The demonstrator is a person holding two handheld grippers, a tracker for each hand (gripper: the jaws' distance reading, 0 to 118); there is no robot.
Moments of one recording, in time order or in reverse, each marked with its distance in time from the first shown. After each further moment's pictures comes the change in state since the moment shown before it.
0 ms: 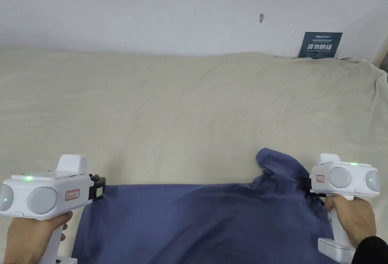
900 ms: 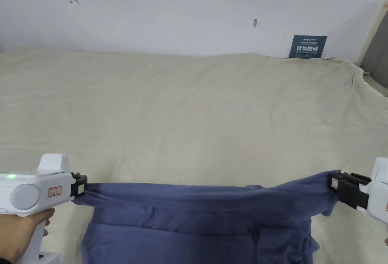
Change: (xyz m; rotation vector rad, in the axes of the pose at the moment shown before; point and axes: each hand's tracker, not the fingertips) left arm -0.011 -0.103 0.140 0.038 0.081 0.022; right arm 0.057 -0.167 0.282 0.354 0.292 0.000
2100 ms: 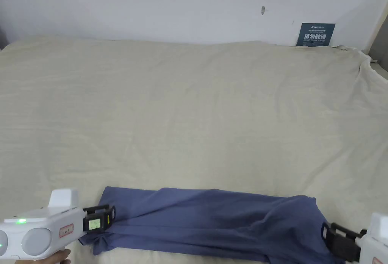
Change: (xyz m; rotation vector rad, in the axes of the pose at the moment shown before) left arm 0.004 -0.100 0.030 0.014 -0.026 0.111; right arm -0.020 -0.108 0.029 -0.074 -0.216 -0.039
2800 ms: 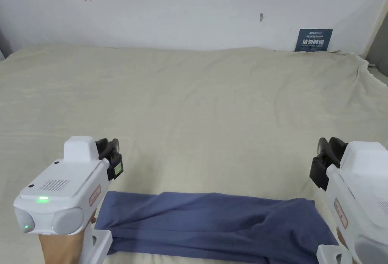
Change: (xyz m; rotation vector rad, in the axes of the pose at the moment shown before) left arm 0.087 0.052 0.055 0.484 0.046 -0.137; right arm -0.090 0.068 0.048 0.500 -0.045 0.164
